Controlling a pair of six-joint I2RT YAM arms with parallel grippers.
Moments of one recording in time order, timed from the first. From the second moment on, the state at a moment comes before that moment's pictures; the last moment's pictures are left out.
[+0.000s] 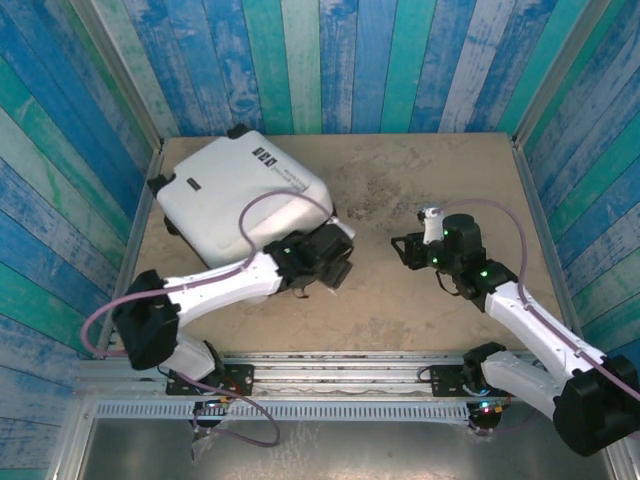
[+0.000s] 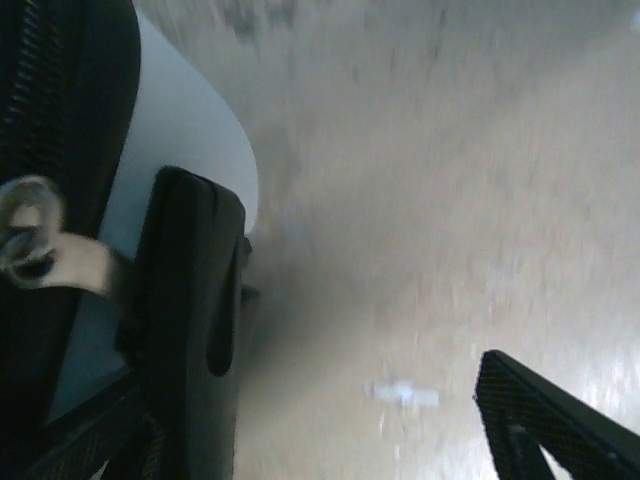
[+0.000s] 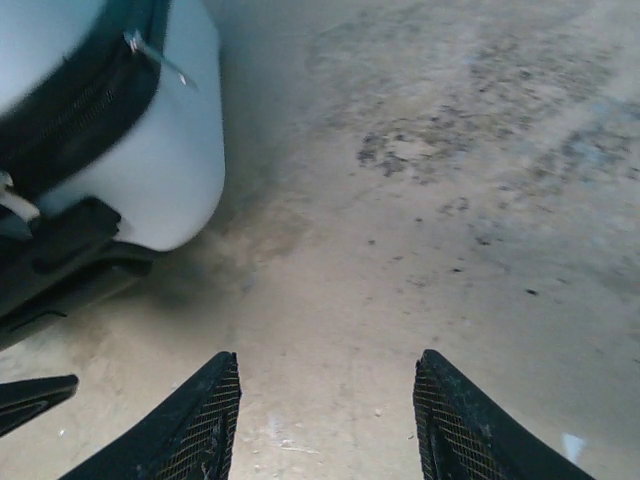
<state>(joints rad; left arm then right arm) -1.00 1.51 1.11 -0.51 -0.38 -0.19 0.38 0.99 0.59 -0.19 -0.23 0.28</state>
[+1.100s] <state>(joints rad) -0.95 1.06 1.18 -0.63 -0.72 -0.64 0.50 1.29 0.61 0.12 -0.48 0.13</state>
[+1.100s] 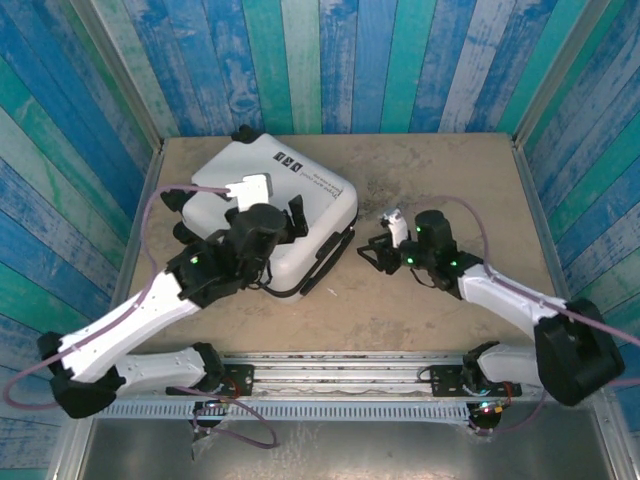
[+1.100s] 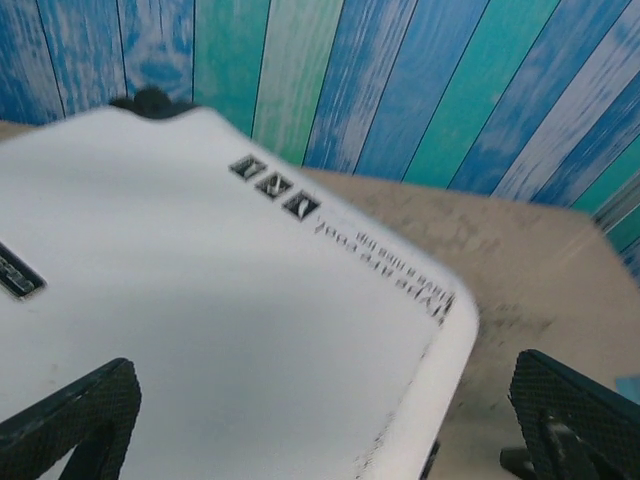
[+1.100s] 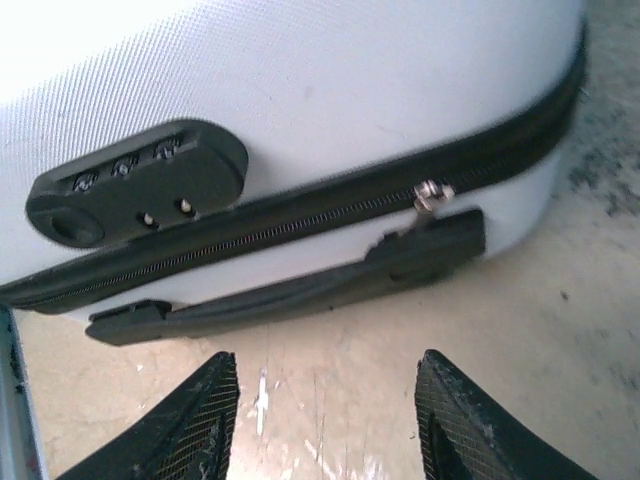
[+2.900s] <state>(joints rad) -0.58 1.33 1.08 -0.47 -0.47 -0.46 0.45 1.69 0.82 0.30 -0.60 0.17</state>
